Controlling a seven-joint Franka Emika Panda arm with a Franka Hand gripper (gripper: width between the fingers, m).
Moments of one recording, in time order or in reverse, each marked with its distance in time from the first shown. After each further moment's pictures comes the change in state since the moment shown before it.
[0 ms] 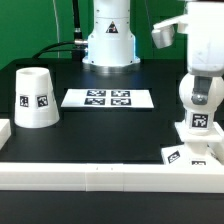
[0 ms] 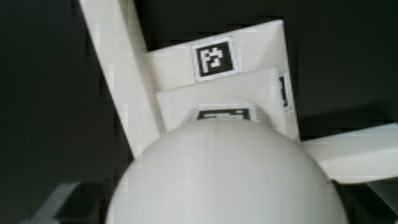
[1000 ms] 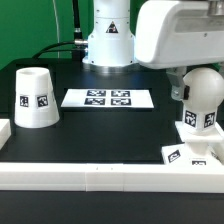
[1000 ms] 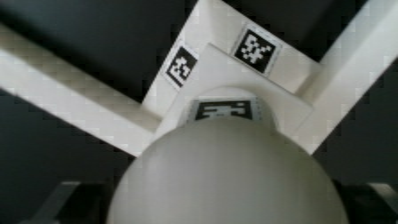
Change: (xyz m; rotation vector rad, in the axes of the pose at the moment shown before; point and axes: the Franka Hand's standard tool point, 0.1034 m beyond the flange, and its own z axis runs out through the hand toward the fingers) arm -0.002 0.002 -0.001 0.005 0.010 0.793
